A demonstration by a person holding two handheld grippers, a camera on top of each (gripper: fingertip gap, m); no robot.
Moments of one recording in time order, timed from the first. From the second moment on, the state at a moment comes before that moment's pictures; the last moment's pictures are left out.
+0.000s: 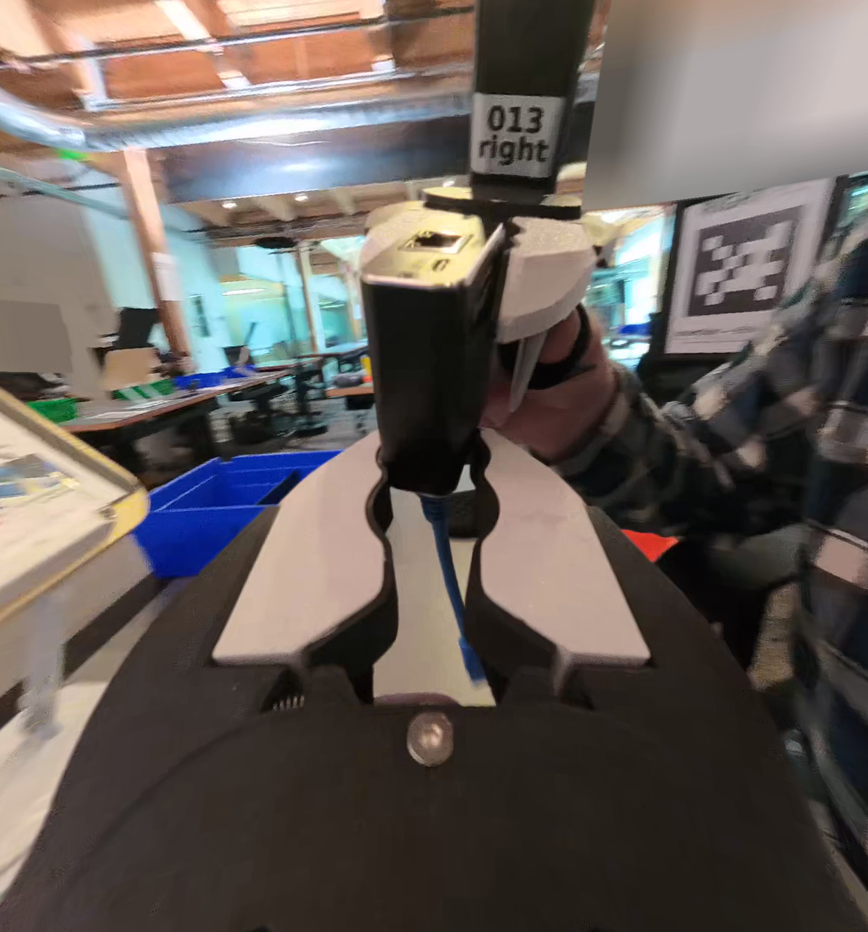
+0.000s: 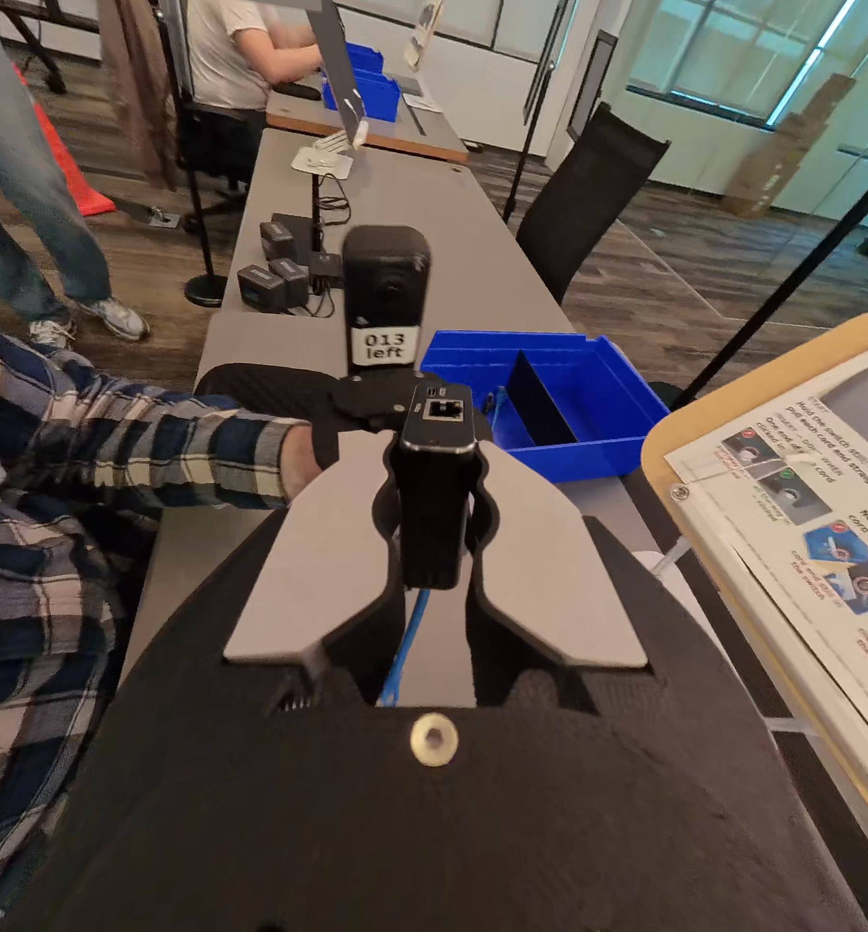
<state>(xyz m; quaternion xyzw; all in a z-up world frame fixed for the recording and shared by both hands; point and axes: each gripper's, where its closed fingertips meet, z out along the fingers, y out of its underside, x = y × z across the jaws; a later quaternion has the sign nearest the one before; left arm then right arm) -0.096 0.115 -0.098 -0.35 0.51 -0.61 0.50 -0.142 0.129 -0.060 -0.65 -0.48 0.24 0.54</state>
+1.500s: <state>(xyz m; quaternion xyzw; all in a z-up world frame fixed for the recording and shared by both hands) -0.092 0.062 -0.118 -0.18 0.68 -0.65 0.30 -0.135 0.071 -0.094 -0.53 -0.66 0.41 0.33</state>
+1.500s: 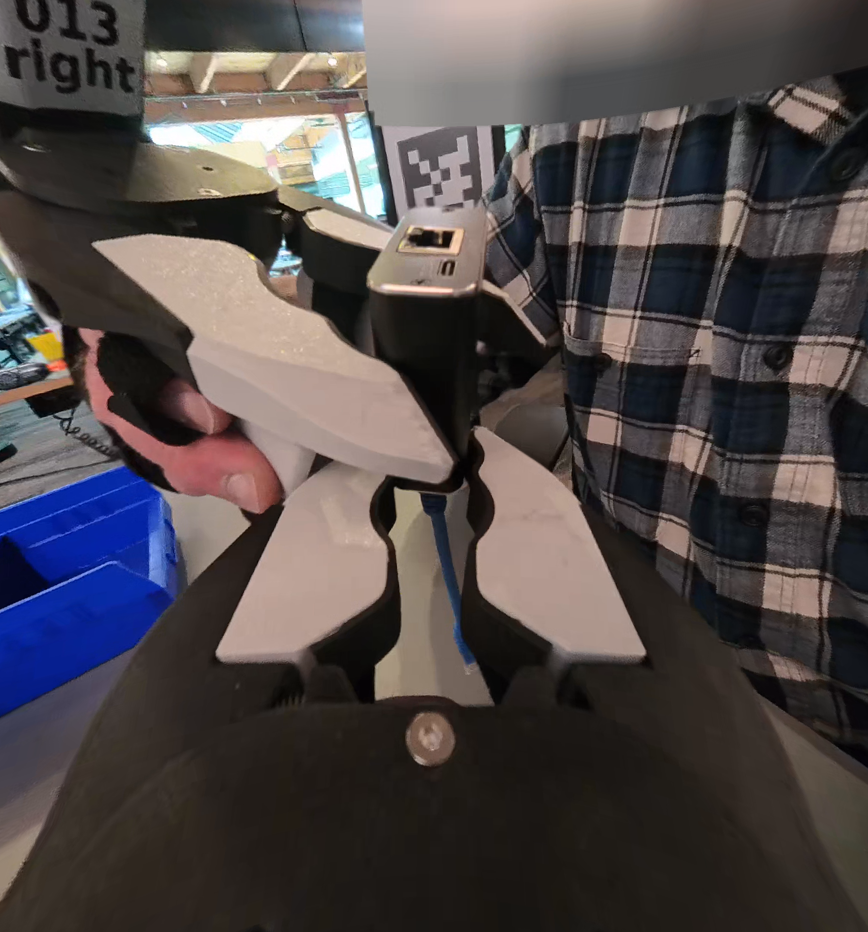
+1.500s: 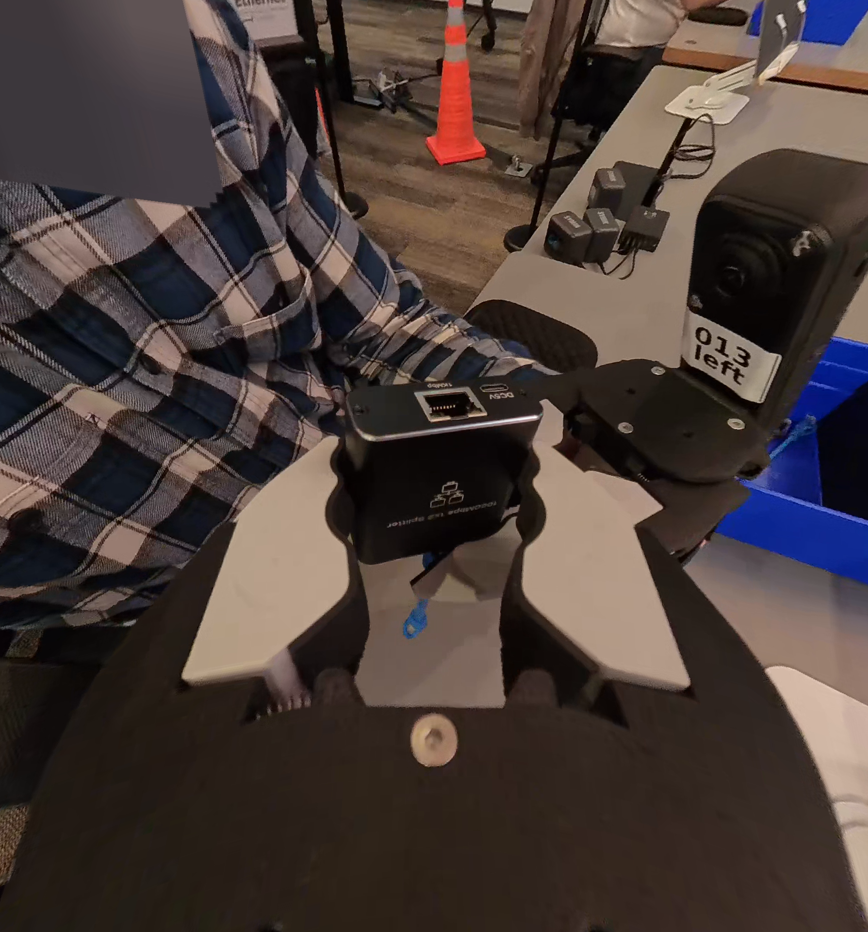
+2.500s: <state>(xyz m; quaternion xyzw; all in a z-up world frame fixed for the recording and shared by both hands) -0.065 0.161 -0.173 -0.54 0.50 -0.49 0.47 -0.091 0.147 -0.130 -0.76 -0.56 0.19 0.27</state>
